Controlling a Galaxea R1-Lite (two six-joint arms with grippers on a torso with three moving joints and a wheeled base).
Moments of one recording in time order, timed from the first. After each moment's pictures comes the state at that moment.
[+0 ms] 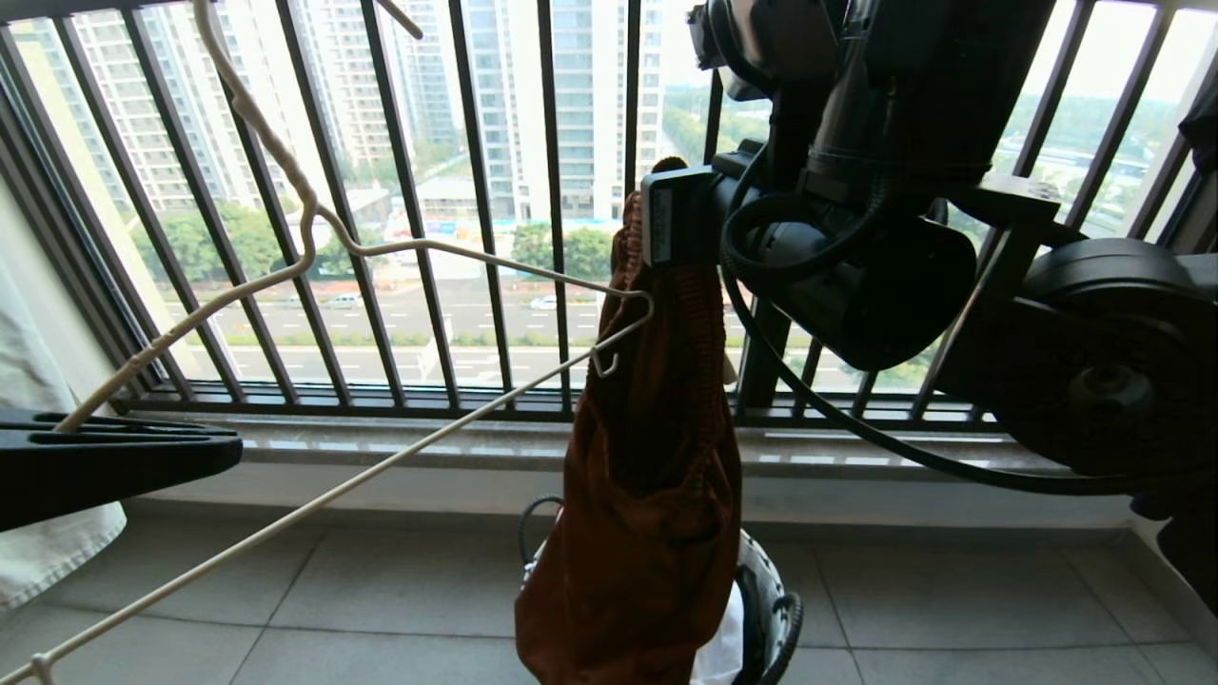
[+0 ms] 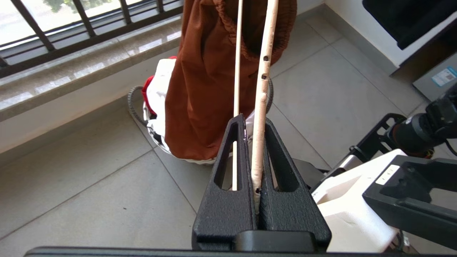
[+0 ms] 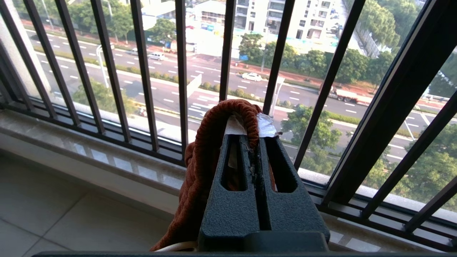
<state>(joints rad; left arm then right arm) -0.43 0.99 -1.18 0.54 -0.34 -0.02 0.82 1.82 -1.50 -0.45 -0.55 -0.14</state>
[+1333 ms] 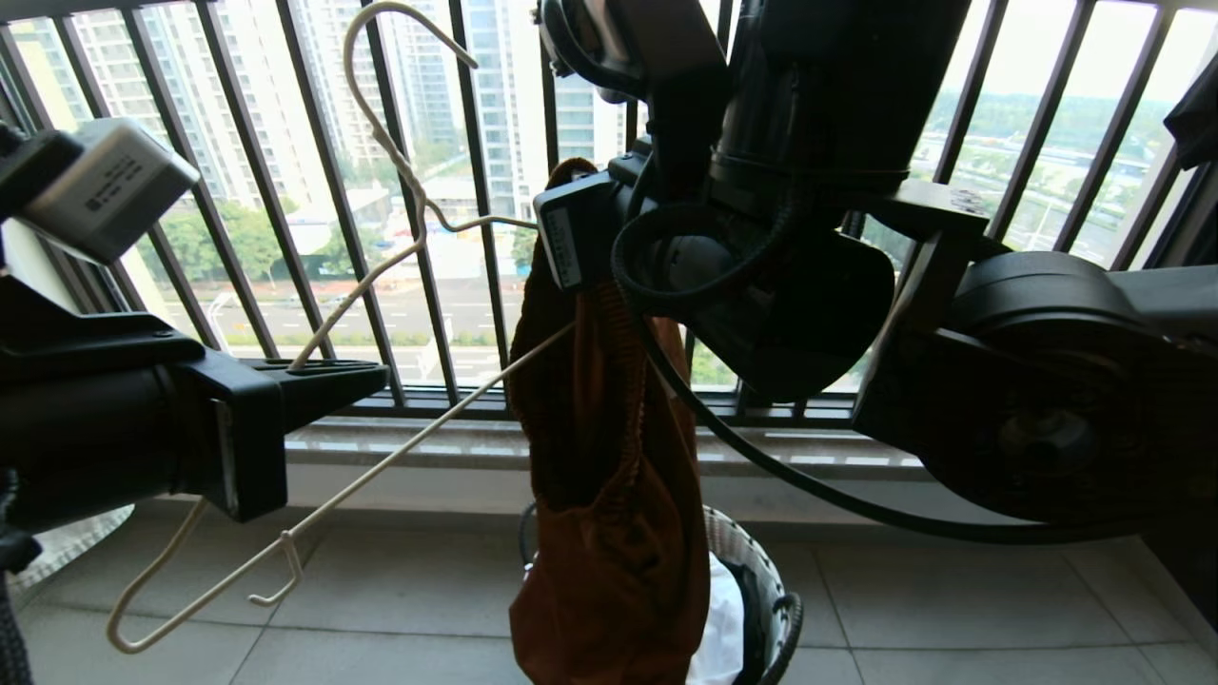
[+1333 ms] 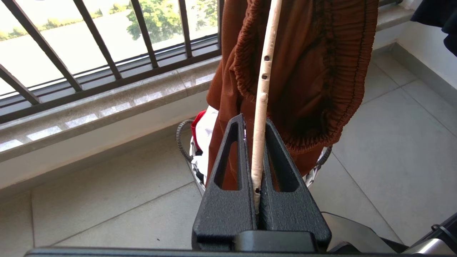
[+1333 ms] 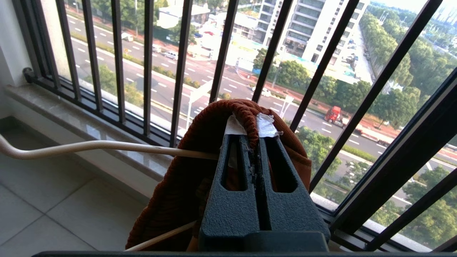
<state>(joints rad) -0.62 1.13 -0.97 0.06 0.07 -0.05 0.95 1.90 -1.62 -0.44 -0.55 -0.30</state>
